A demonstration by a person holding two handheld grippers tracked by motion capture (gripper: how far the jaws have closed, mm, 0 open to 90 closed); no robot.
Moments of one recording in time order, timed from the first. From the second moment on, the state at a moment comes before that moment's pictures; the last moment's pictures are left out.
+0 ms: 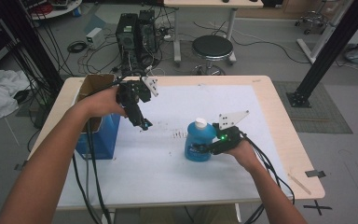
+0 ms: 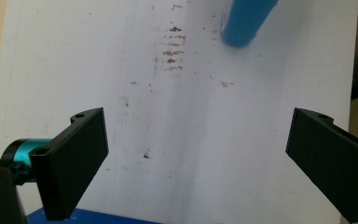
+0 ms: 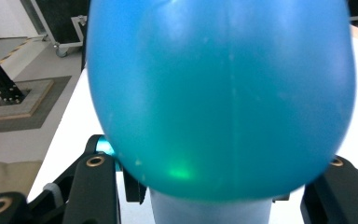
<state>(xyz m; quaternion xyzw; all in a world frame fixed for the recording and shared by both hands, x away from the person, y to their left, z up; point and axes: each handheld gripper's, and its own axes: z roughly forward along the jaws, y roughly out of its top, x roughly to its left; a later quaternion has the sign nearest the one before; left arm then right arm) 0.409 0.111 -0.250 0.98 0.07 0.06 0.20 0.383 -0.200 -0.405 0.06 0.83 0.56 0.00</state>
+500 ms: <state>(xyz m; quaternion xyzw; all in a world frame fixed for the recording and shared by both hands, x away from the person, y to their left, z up) 0.388 0.088 -0.222 0.97 0.05 0.05 0.21 0.368 -0.218 -0.369 0.09 0.83 0.55 0.02</state>
